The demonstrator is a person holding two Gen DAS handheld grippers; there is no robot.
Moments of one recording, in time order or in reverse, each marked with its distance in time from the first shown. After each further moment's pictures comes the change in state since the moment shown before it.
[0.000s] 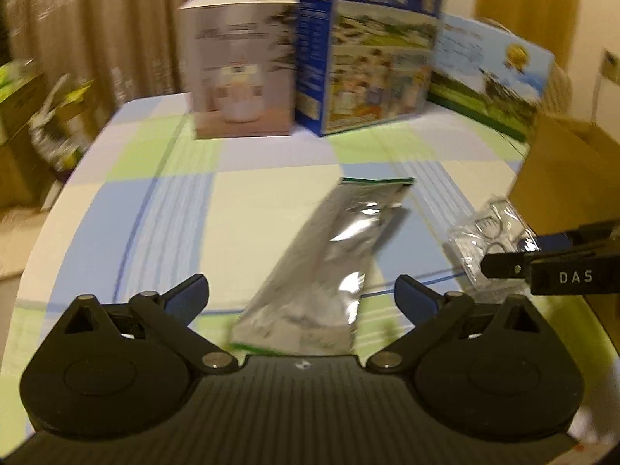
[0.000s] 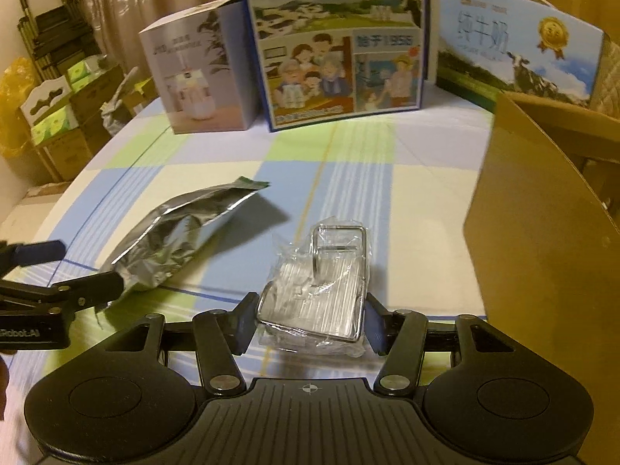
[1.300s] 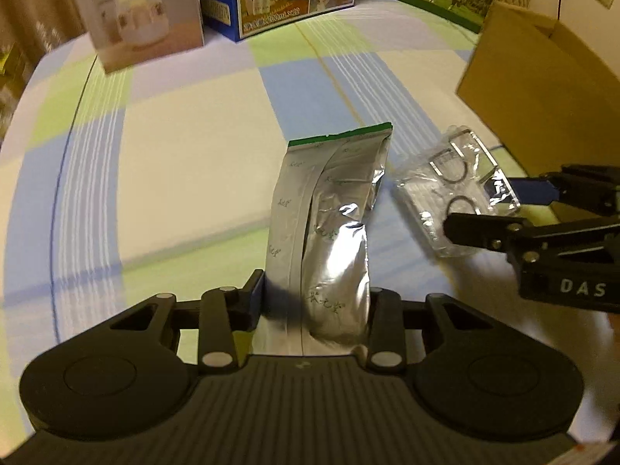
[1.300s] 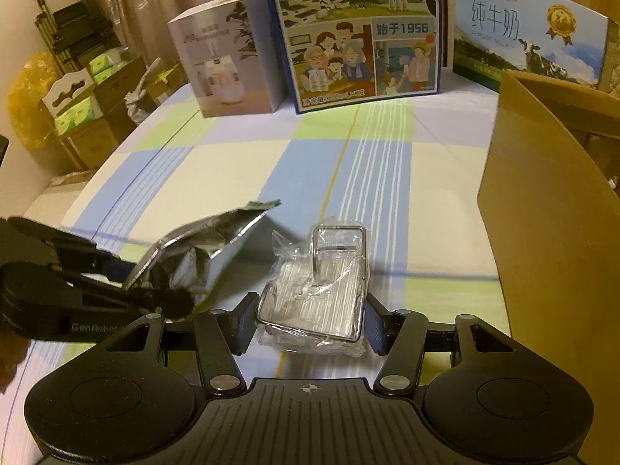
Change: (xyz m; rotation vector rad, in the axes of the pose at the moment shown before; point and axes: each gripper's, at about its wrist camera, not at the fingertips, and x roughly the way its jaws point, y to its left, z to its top) left arm 0.014 -0.040 -0.004 0.097 0.342 -0.119; right arm -0.025 0.009 -0.024 -0.018 0.034 0.076
